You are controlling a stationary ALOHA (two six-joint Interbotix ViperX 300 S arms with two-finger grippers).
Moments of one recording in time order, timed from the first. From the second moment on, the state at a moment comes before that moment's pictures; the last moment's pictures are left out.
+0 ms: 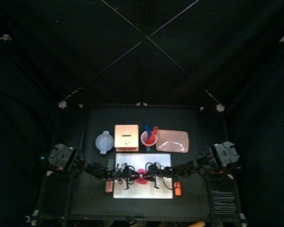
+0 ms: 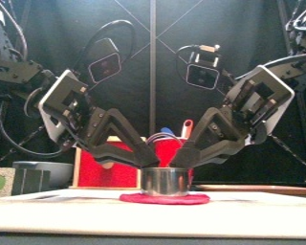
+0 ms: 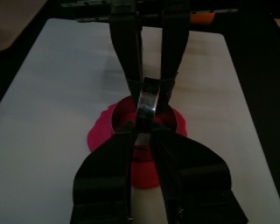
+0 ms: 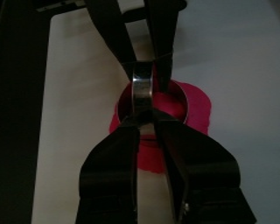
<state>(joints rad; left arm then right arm) -0.39 0.33 0.79 -0.54 -0.65 0.15 0.19 0.21 0.83 0.42 -0.31 -0.12</state>
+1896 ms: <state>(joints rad) -0.28 0.07 0.88 -0.47 -0.61 0.44 0.14 0.14 0.64 0.30 -0.05 -0.10</state>
